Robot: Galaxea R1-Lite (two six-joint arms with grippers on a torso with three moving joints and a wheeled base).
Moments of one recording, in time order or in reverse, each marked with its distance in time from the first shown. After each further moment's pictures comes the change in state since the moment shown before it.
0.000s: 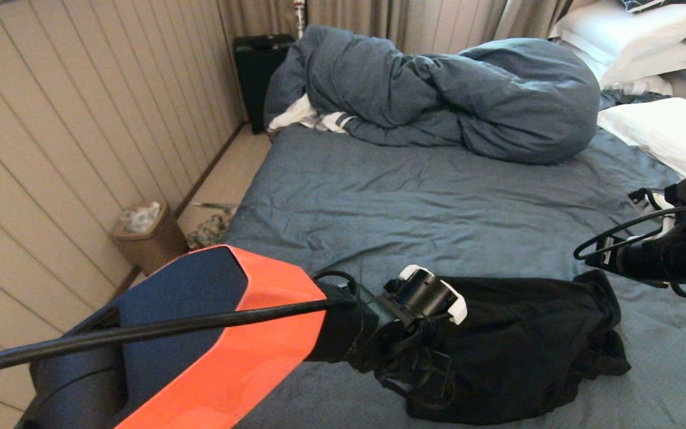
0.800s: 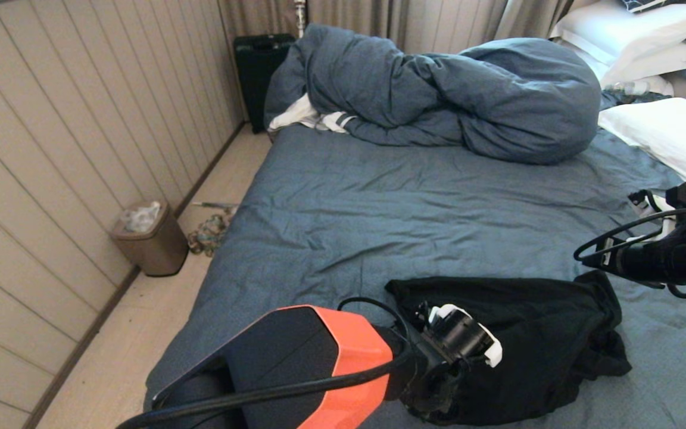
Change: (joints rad) left arm -0.079 0.223 -0.235 0.079 0.345 0.079; right arm -0.021 0.012 0.004 -0.018 0.053 -0.008
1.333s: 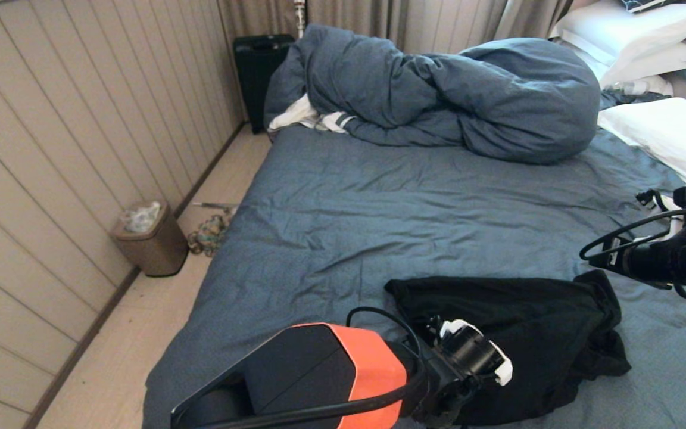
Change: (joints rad) left arm -0.018 0.040 -0.030 0.024 0.023 0.058; right arm -0.023 0.002 -0.004 -0.001 0.001 -0.001
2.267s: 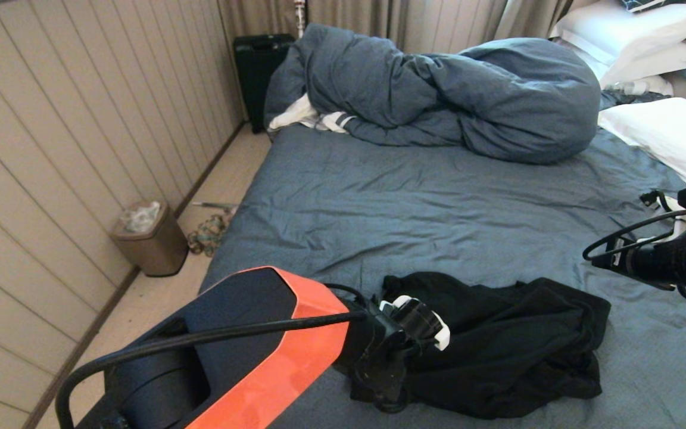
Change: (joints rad) left arm 0.122 -0.150 0.233 0.099 0.017 -0.150; right arm -0.015 -0.003 0.006 0.000 0.012 -0.003
